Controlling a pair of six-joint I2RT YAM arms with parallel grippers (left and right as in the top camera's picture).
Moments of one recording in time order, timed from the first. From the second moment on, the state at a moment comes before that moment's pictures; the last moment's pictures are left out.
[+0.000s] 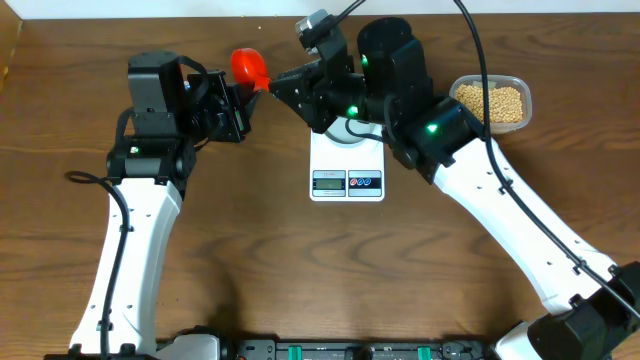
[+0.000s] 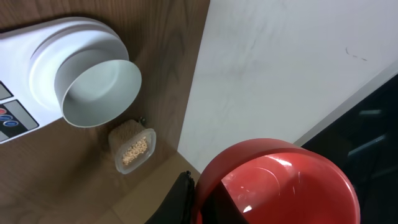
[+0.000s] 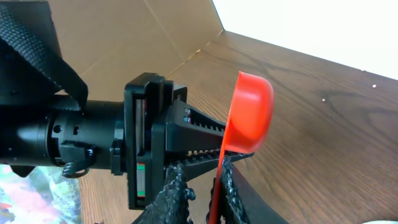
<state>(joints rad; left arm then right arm) -0.02 1.38 1.22 -0.44 0.52 -1.79 0.63 1.68 1.62 -0.30 -0.52 0.28</state>
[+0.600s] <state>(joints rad) -0.02 1.38 1.22 -0.44 0.52 -1.72 0.64 1.70 1.62 -0.32 -0.51 0.29</state>
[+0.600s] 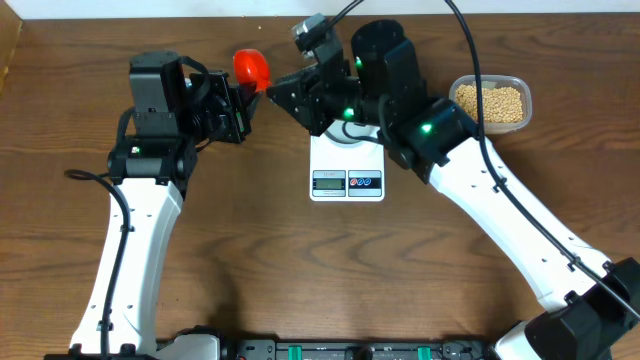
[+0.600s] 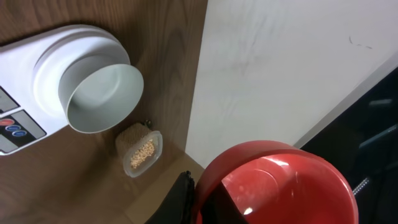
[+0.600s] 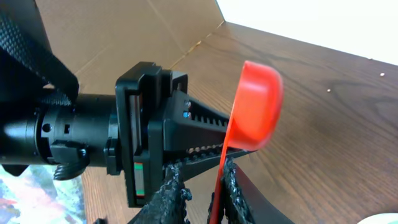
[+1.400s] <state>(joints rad) -0.03 1.38 1.22 -0.44 0.48 -1.71 0.64 1.71 1.62 -0.31 -0.51 0.35</state>
